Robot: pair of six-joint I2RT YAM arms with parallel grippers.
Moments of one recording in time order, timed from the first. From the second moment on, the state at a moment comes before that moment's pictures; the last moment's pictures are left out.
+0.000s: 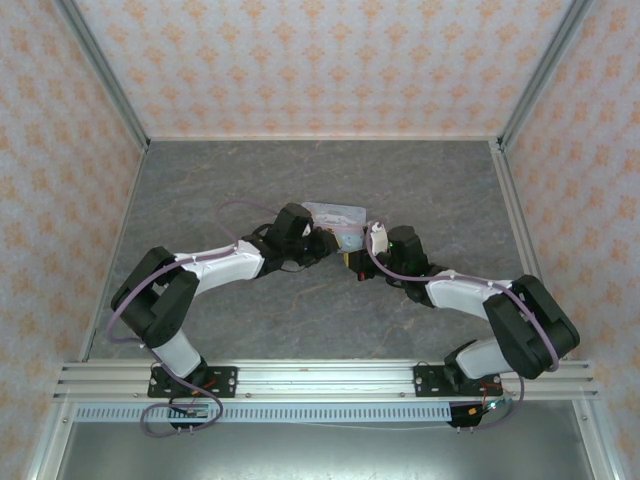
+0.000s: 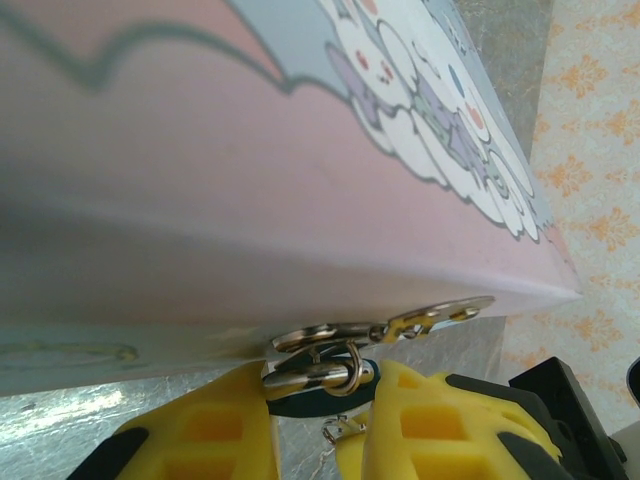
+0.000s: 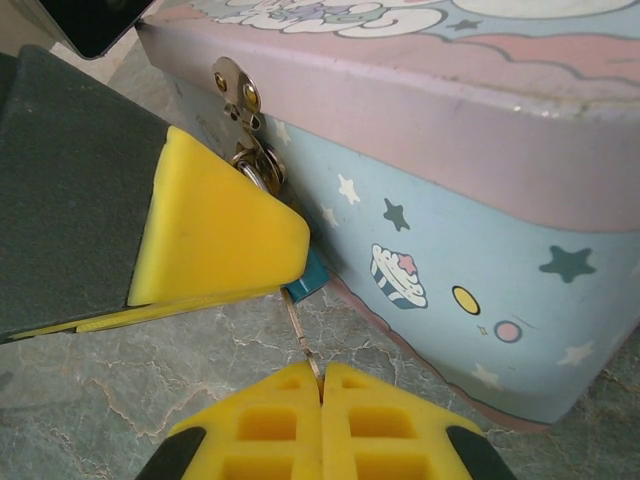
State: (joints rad) left arm -0.63 1.65 0.92 0.03 0.29 -1.12; right arm 0.53 1.40 0.50 0.36 -0.42 0.39
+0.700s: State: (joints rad) left arm -0.63 1.64 0.92 0.02 0.29 -1.12; right arm 0.53 1.39 0.47 0.35 -0.40 0.39
